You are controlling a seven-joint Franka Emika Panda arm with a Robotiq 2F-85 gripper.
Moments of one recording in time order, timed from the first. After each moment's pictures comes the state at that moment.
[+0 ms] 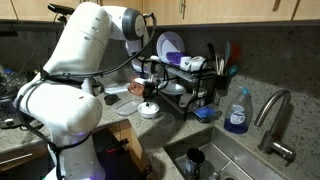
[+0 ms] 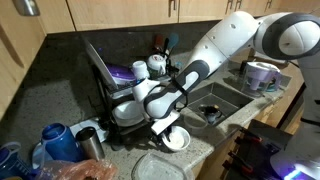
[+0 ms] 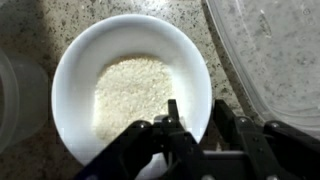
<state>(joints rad) 0.38 0.62 0.11 -1.80 0.00 2.07 0.62</state>
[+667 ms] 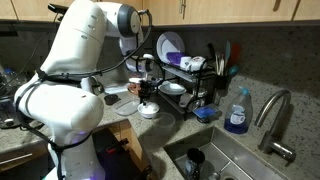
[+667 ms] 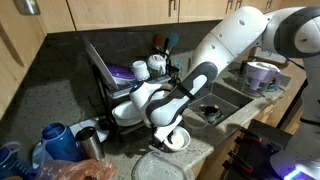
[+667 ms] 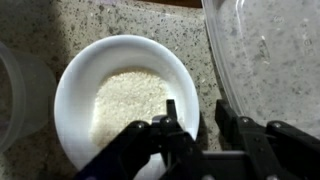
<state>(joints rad) 0.44 0.57 0.11 -1.85 -0.06 2.07 0.64</state>
